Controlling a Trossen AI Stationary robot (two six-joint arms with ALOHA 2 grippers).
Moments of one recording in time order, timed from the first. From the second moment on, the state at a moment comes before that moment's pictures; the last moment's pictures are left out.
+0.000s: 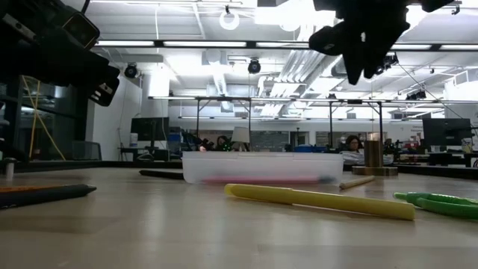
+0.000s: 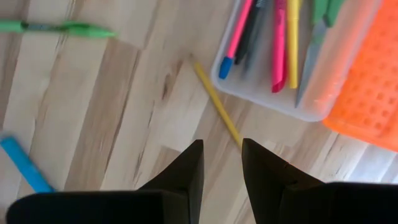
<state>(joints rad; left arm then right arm) 0.00 0.49 0.06 0.29 0.28 -0.19 0.15 1.54 1.33 -1.16 -0.01 -0.22</state>
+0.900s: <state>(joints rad) 0.00 0.49 0.06 0.29 0.28 -0.21 0.08 1.54 1.33 -1.16 0.01 -0.39</state>
